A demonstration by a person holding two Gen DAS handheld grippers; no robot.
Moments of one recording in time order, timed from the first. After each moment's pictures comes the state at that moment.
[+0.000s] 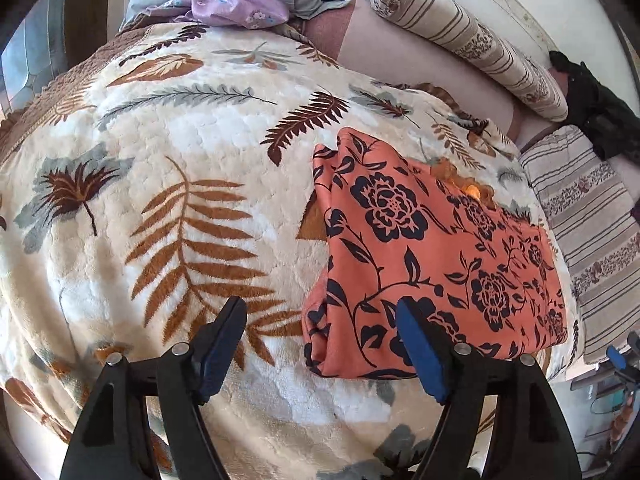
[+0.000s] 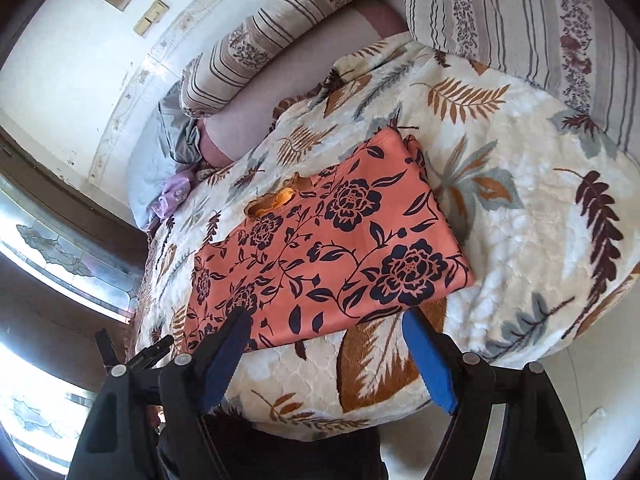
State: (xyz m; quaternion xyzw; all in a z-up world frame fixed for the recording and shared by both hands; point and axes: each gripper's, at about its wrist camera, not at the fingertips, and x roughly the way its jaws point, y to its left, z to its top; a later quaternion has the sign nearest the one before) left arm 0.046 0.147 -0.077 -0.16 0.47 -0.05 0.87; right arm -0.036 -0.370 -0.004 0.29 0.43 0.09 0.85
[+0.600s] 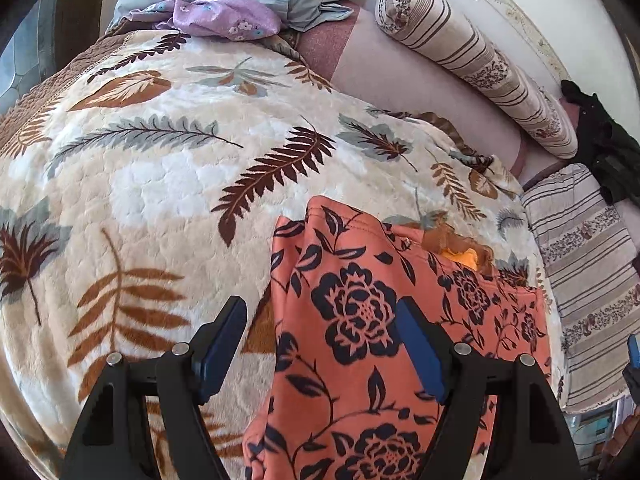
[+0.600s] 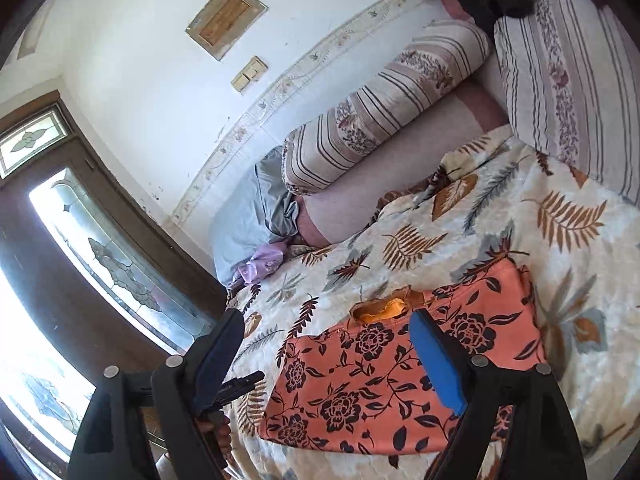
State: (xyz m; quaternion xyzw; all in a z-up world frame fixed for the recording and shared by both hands) left arm 0.148 0.123 -0.067 -0.18 0.46 -0.04 0.87; right arm 0.057 -0.340 0.046 0.32 0.29 0.21 0.88
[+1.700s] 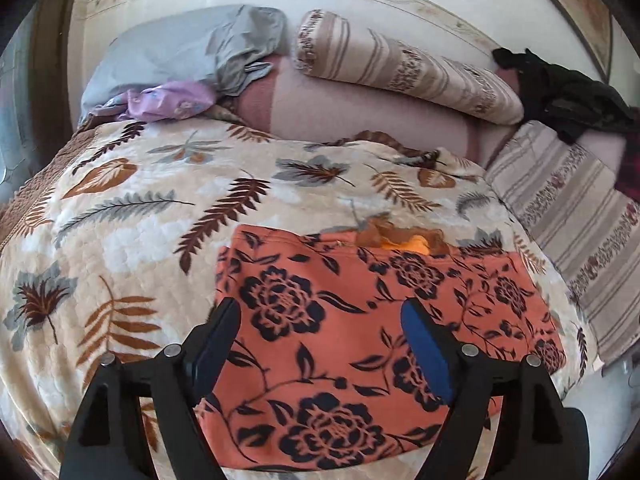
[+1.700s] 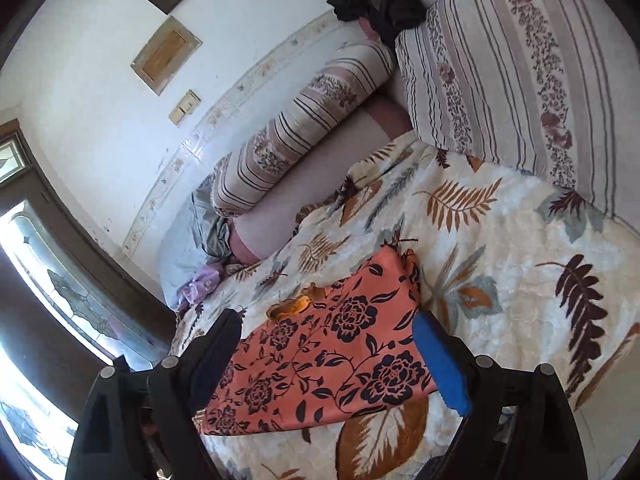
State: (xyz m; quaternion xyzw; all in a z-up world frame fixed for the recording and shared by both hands) left arm 0.071 0.042 -0.028 -0.06 0.36 -0.08 0.93; right arm -0.063 -0.434 0.033 0.33 0.25 0.08 0.91
